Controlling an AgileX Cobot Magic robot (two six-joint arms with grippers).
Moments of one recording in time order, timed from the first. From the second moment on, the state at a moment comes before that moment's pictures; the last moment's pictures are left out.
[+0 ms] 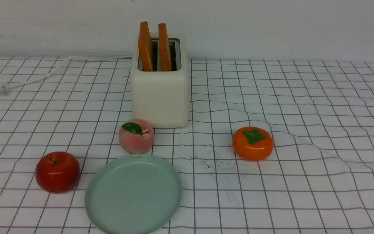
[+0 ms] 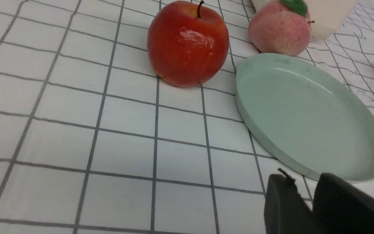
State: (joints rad) right arm 0.02 -0.01 0.02 0.04 0.38 0.06; left arm -0.12 -0.01 0.03 -0.18 0.39 -0.19
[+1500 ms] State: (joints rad) right arm 0.02 -0.01 0.02 0.04 0.38 0.06; left arm -0.12 -0.01 0.03 -0.17 0.39 -0.19
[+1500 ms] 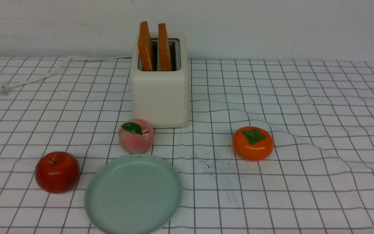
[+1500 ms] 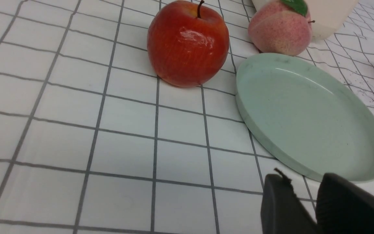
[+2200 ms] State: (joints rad) right arm 0.02 -0.01 0.02 0.04 0.38 0.06; left arm -0.12 -0.01 0.03 -0.23 0.02 -0.20
